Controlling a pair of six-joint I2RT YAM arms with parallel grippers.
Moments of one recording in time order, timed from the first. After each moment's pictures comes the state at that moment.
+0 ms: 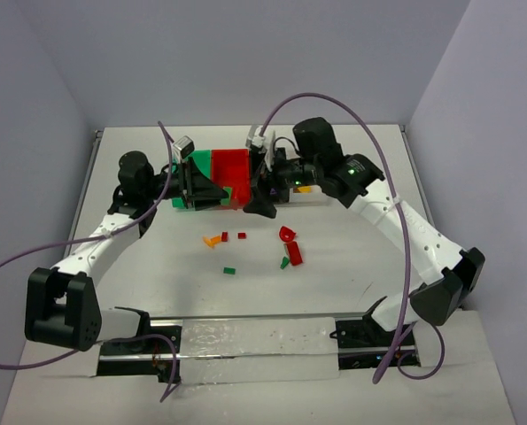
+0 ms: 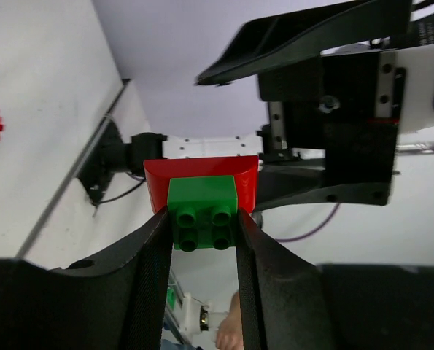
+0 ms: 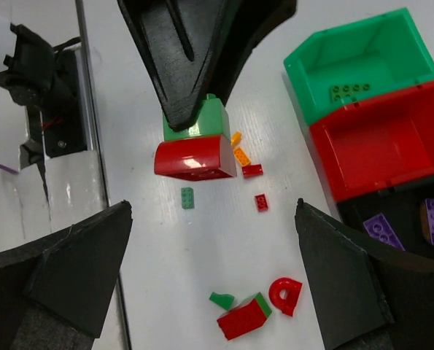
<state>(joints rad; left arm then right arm) -0.24 1.31 0.85 0.42 1.21 -1.38 0.66 1.43 1.56 -0.68 -0.60 -0.26</state>
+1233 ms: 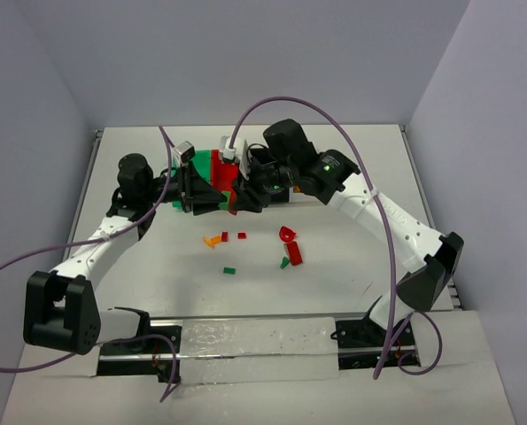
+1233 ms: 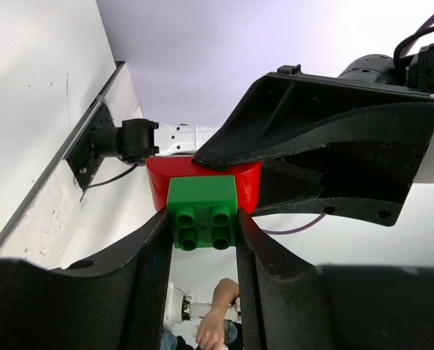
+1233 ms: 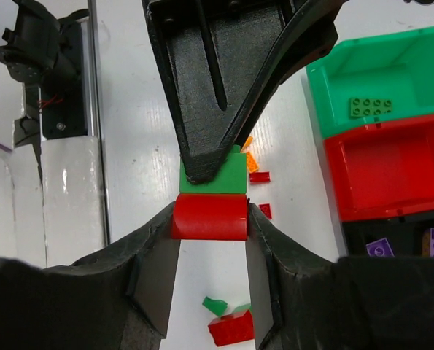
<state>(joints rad) -0.23 1.29 0.83 0.40 1.24 -1.42 0.79 1.56 1.70 -0.77 -0.54 -0.35</state>
